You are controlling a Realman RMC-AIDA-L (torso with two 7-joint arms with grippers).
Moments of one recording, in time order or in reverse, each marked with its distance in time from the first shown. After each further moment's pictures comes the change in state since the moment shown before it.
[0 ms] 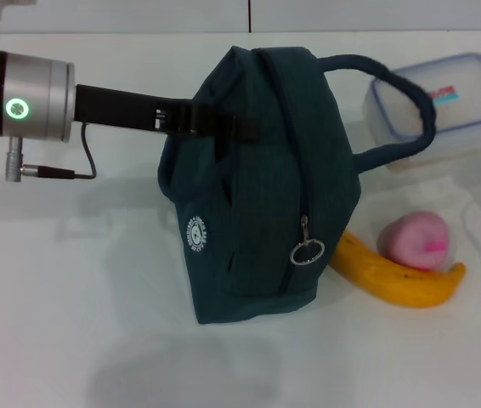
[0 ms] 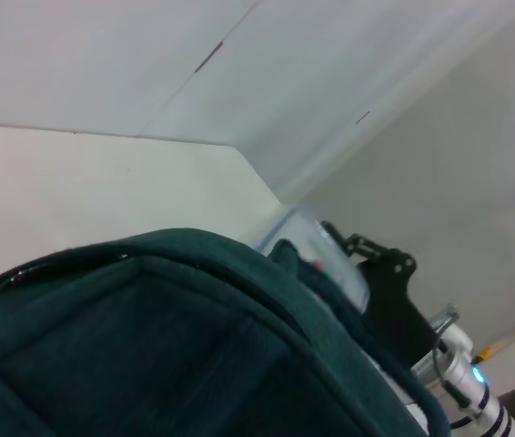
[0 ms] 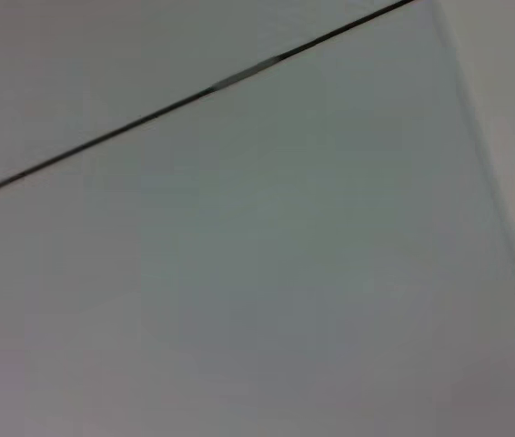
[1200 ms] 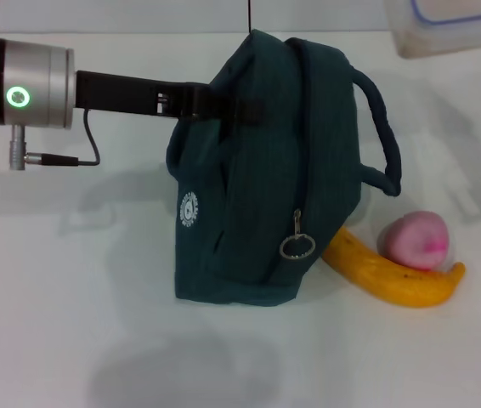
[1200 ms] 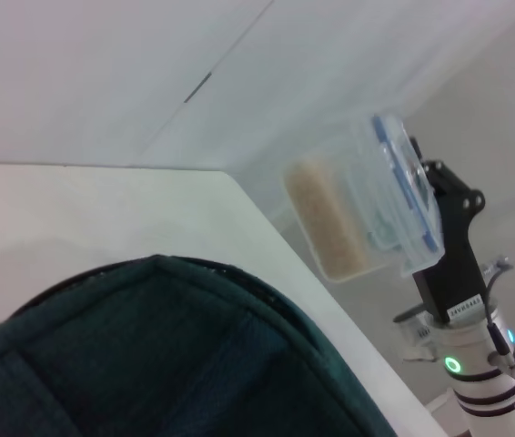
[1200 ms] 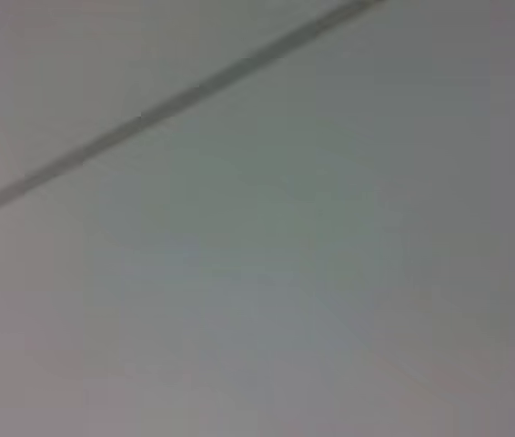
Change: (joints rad) left arm -0.010 0.000 -0.011 -0.004 -0.029 -0.016 0.023; right arm 0.106 0.000 0.155 -0.052 -0.022 -0.161 0.021
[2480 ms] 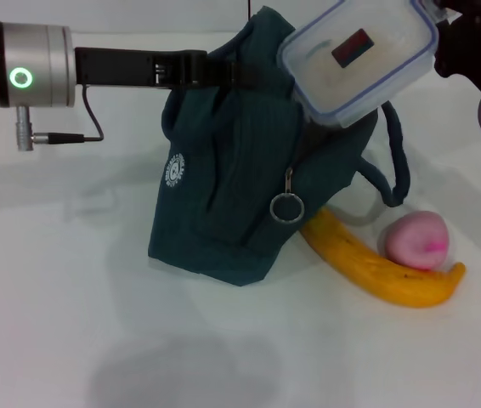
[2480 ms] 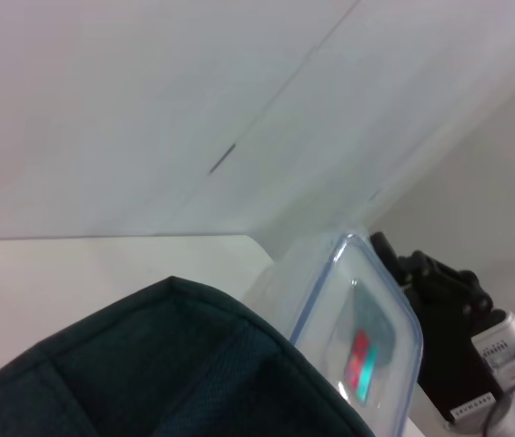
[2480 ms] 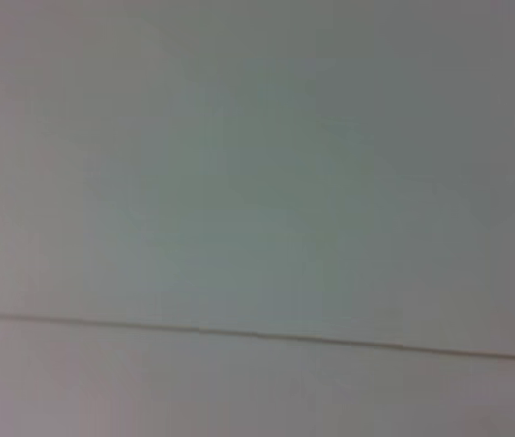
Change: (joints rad) left arm 0.000 0.003 -0.001 -0.015 -0.049 -0.090 0.025; right arm 0.066 0.000 -0.043 -0.050 -0.271 0.098 -0.257
